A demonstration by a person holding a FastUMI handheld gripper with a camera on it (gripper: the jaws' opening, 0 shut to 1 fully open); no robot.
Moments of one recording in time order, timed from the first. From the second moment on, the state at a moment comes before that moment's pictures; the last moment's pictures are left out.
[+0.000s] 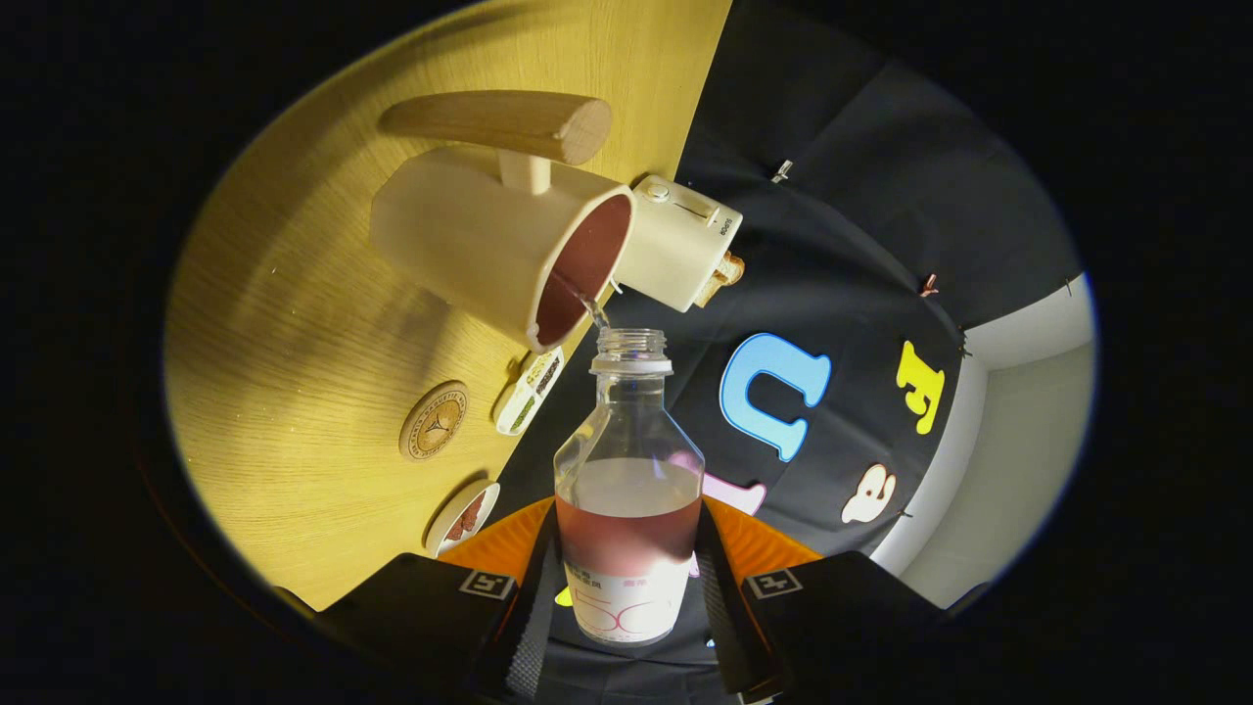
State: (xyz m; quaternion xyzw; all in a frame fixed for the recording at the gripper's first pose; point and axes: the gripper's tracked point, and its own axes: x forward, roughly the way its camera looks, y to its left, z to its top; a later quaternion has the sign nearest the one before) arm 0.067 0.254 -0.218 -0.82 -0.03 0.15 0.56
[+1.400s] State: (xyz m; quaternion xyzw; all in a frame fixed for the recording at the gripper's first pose) arm 0.082 0.281 -0.201 -0.87 -0.15 0.19 0.44
